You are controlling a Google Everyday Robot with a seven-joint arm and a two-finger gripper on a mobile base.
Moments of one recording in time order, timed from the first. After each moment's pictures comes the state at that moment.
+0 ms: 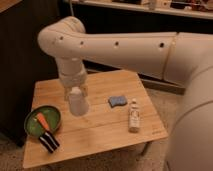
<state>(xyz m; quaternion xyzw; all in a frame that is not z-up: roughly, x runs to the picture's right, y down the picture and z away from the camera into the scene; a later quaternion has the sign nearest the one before) -0.156 0.004 0.570 -0.26 0.18 0.55 0.78</state>
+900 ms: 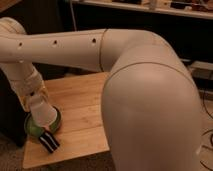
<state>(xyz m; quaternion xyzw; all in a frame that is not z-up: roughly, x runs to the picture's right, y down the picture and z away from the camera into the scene) -0.261 0.056 0.554 -0.32 0.15 0.41 0.84</state>
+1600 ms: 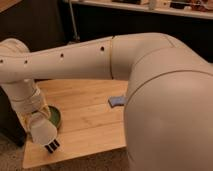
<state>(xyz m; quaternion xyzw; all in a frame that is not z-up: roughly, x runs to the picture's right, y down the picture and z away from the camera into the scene) -0.260 0.110 0.535 -0.35 0.13 0.36 0.85</state>
